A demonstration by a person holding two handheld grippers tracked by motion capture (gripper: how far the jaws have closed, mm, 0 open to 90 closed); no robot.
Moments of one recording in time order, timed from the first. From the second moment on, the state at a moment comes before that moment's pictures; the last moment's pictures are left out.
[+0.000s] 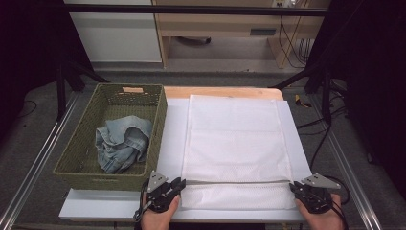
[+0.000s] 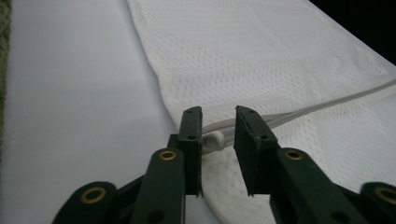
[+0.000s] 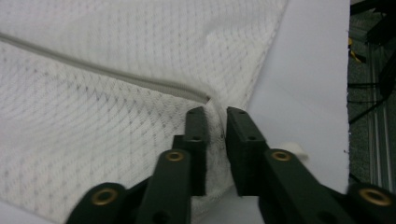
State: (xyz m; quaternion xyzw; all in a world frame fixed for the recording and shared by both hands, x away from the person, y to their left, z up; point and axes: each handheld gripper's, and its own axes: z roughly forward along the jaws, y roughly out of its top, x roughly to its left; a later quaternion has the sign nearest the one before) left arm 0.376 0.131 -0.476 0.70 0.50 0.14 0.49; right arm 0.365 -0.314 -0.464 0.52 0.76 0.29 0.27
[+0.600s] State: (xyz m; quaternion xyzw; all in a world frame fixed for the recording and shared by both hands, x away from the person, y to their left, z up) left arm 0.404 0.083 -0.413 0.74 0.39 0.13 0.54; right arm 0.379 -0.270 -0.423 0.47 0.74 0.40 0.28
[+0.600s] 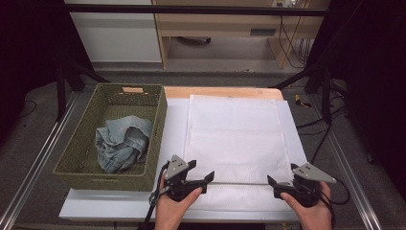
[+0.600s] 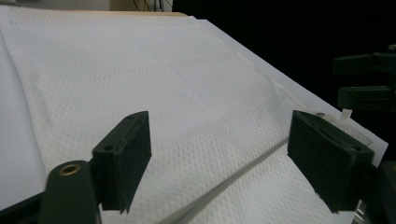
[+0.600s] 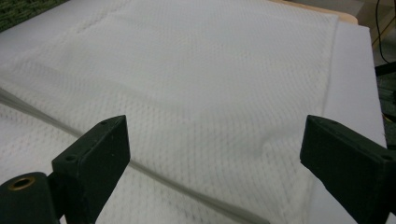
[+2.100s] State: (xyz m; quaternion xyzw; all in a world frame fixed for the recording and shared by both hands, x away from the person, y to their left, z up) left arm 0.398 0.100 -0.447 0.81 0.35 0.16 0.45; right arm 0.431 -0.181 -0.428 0.34 0.86 0.33 0.18
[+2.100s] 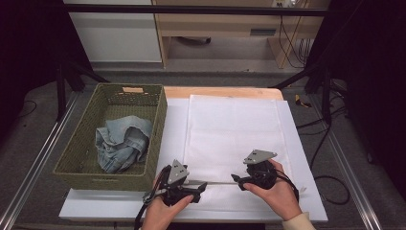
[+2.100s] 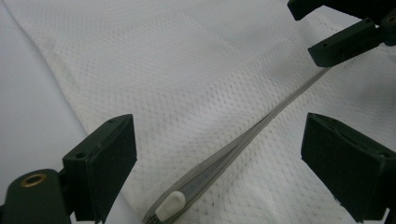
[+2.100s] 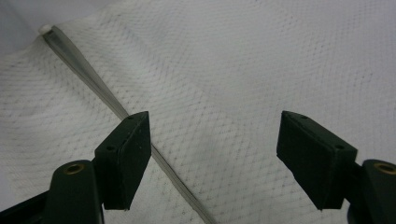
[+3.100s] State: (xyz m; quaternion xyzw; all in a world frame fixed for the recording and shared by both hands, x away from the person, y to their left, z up) left arm 0.397 0.102 -0.461 0.82 0.34 0.16 0.43; right arm 0.444 -0.178 -0.442 0.29 0.90 0.29 0.15
